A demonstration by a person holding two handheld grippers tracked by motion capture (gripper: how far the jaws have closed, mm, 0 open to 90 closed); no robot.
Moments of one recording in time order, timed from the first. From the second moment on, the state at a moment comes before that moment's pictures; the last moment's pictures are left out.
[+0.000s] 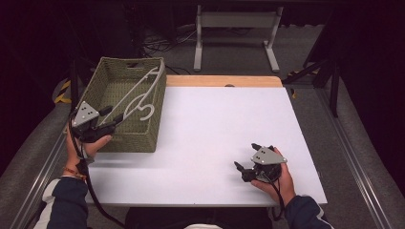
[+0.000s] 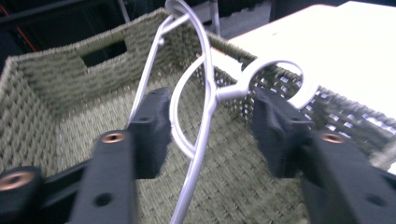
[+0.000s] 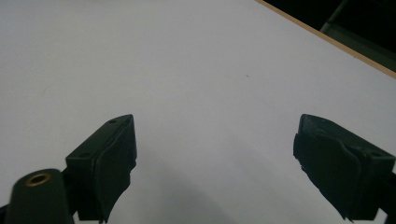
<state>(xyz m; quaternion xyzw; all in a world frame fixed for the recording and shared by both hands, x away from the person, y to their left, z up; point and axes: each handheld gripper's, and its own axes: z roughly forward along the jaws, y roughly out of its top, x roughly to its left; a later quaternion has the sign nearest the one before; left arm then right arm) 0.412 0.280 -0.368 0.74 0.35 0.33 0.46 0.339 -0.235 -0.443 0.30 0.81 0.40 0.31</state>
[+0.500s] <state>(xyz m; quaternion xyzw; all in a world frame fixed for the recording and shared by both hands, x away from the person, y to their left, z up) 0.393 0.254 -0.363 0.72 0.32 0.35 0.50 0.335 -0.240 -0.431 0.31 0.79 0.42 0.33</state>
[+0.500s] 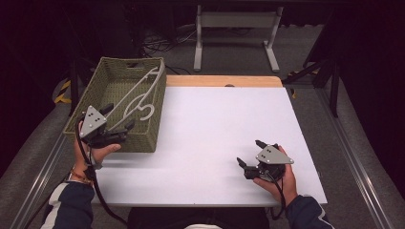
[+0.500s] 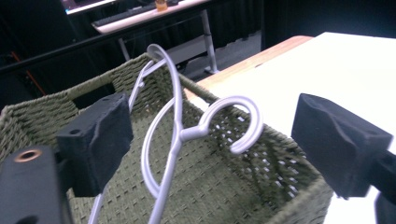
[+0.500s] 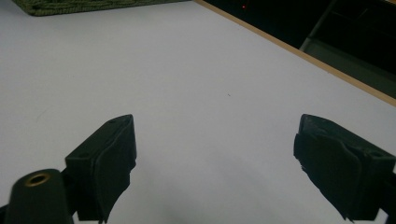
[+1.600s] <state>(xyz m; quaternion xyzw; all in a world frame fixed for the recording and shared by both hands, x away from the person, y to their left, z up) 0.333 0.179 -0.379 0.76 0.19 0.30 0.55 0.331 -0.244 -0.428 0.30 0.78 0.43 0.35</state>
